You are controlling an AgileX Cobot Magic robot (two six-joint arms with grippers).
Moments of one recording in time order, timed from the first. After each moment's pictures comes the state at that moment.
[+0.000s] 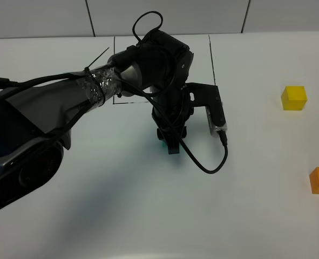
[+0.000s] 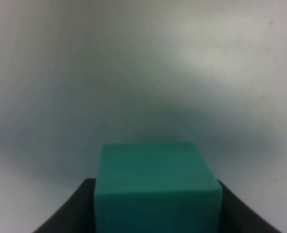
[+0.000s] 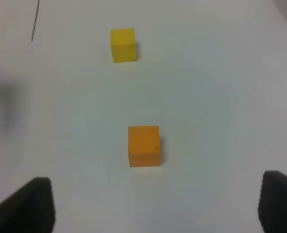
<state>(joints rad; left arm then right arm) -0.72 2.36 -1.92 0.03 1.05 0.82 -0.10 -0.01 -0.52 0.03 1.10 -0.01</state>
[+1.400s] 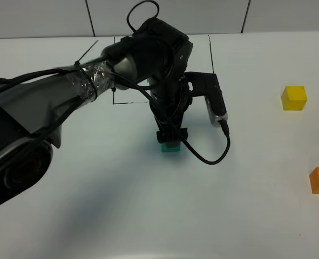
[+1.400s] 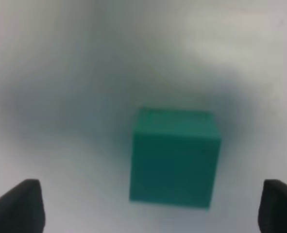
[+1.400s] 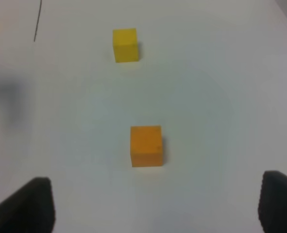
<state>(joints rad) -0.72 2.30 -1.93 0.07 1.08 0.75 -0.10 -0.01 -0.52 0.04 1.10 -0.01</state>
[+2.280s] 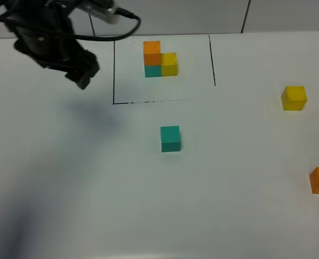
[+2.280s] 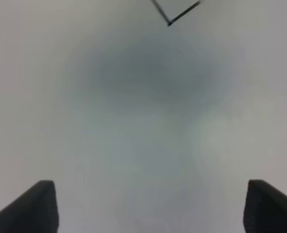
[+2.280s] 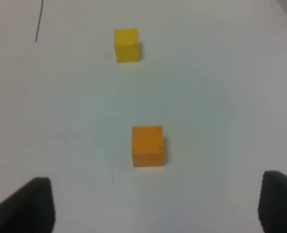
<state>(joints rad) -0.35 1.82 -1.63 0.12 1.11 0.17 -0.10 -0.01 -0.52 0.04 1.10 -0.01</state>
